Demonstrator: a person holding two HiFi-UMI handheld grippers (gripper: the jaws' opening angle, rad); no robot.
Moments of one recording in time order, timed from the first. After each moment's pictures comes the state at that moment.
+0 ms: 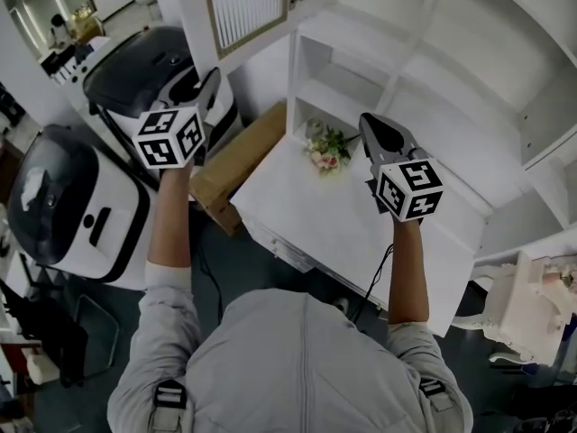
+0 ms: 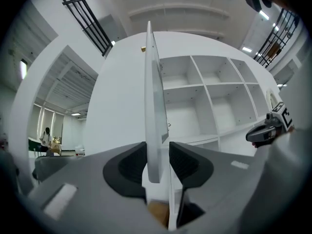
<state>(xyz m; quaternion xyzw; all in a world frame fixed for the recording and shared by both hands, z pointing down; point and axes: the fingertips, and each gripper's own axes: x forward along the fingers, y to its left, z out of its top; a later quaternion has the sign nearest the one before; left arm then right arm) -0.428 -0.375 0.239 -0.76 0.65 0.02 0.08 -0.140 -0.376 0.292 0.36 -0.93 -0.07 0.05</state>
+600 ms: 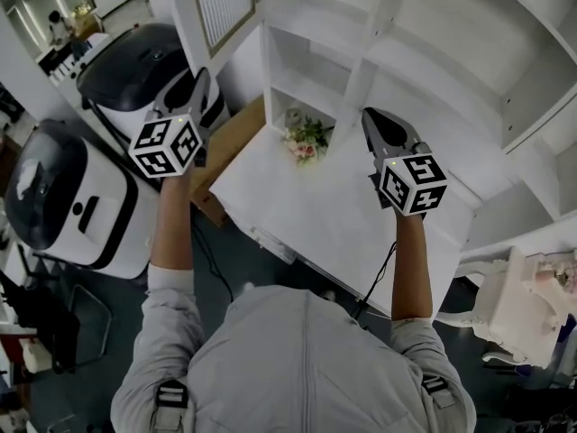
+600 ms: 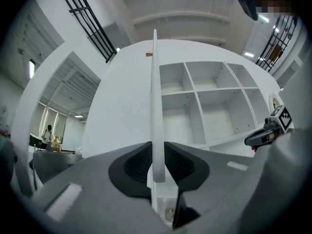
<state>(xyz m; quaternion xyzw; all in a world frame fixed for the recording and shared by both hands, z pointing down) -0.351 -0.352 0.239 -0.74 0.66 0.07 0.09 -0.050 -0.377 0.289 0.36 -0.93 -0.06 0.05</state>
